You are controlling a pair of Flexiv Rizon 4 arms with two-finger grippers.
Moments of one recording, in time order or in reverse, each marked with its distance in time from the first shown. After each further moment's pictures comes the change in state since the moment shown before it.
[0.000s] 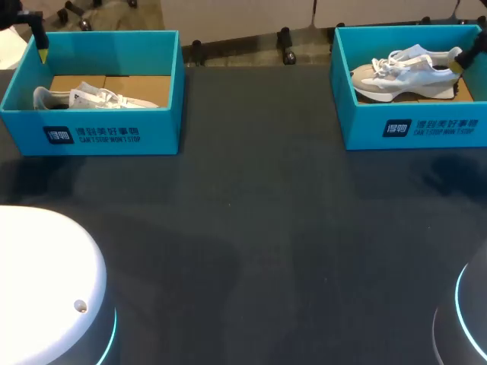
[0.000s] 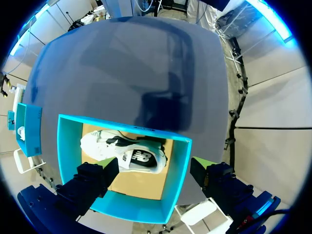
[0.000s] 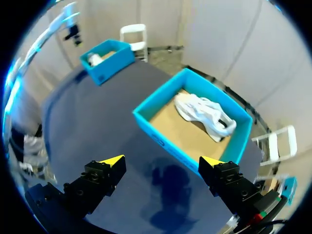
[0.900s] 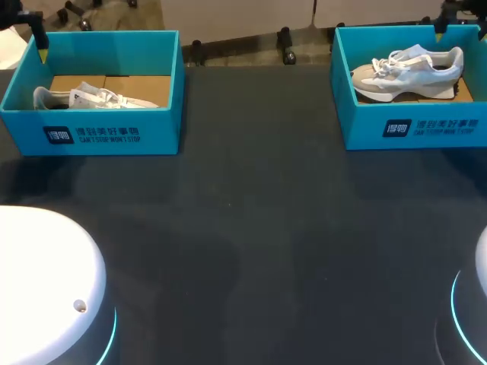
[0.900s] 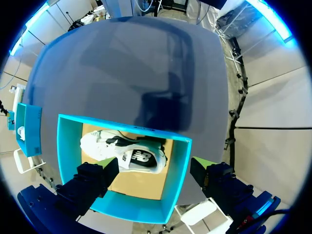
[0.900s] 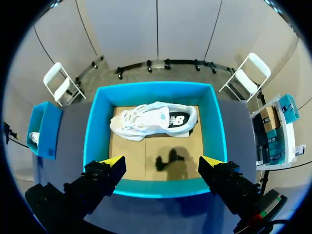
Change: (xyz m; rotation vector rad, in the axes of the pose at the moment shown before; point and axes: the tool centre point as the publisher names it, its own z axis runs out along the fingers) left arm 0.000 0.000 0.000 0.000 0.000 0.000; right arm -0.114 0.059 0.080 0.064 -0.229 0.631
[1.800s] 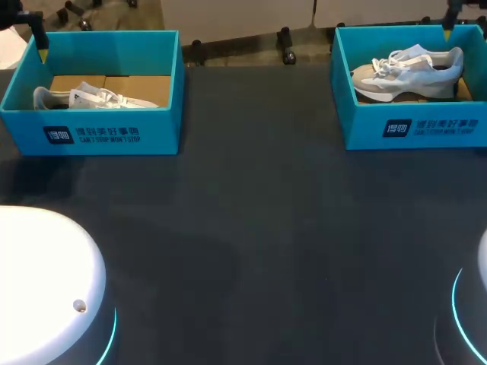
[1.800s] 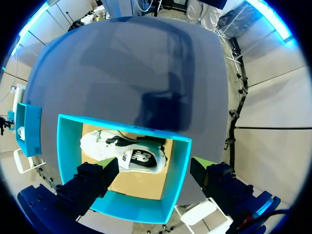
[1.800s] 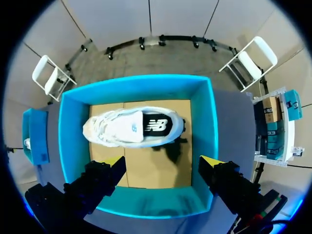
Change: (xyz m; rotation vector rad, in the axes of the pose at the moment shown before) left arm 0.000 0.000 0.000 0.000 0.000 0.000; right arm -0.059 0.047 0.072 0.241 -0.016 0.021
